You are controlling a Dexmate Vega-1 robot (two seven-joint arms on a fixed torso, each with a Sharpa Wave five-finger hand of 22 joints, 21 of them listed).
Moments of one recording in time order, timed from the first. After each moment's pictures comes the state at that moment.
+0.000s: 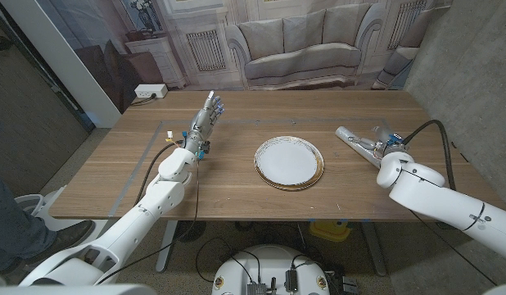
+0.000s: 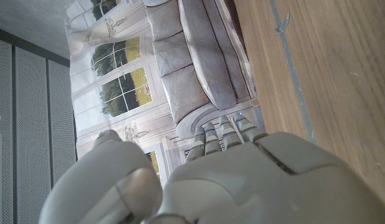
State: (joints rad) left arm 0.84 0.45 0.39 -1.29 -0.64 -0.40 -0.06; left_hand 0.52 0.03 -0.08 0.08 0.33 0.06 0.04 0.20 0.19 0.06 -0.03 0.21 0.19 0.00 0.00 0.19 0.18 -0.01 -0.03 0.20 0.17; right arm -0.97 -1.01 -0.55 -2.21 0.02 -1.14 -0.43; right_hand 0.55 -0.06 0.07 -0.09 0.26 0.25 0.03 0.20 0.19 0.27 0.06 0.22 0.19 0.22 0.02 0.20 0.18 0.24 -0.01 0.43 0.17
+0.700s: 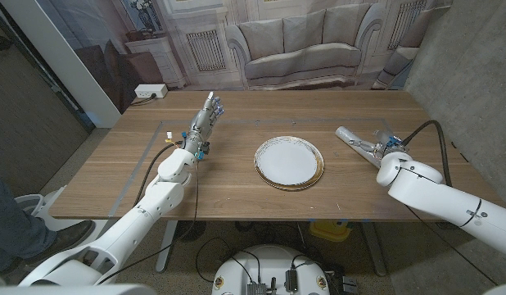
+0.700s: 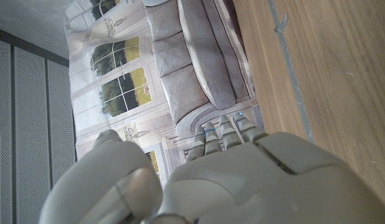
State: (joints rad) left arm 0.84 0.46 0.38 -1.30 -0.64 -0.40 -0.06; left_hand 0.52 0.03 -0.08 0.08 0.33 0.06 0.04 0.20 0.19 0.06 -0.03 0.21 0.19 0.00 0.00 0.19 0.18 -0.01 -0.03 0.20 0.17; right arm -0.94 -1.01 -0.57 -2.17 0.04 -1.15 -0.42; right_hand 0.56 -0.07 0.06 -0.10 0.28 0.28 0.02 0.20 0.19 0.30 0.05 0.23 0.19 0.27 0.00 0.20 0.18 0.28 -0.01 0.41 0.17
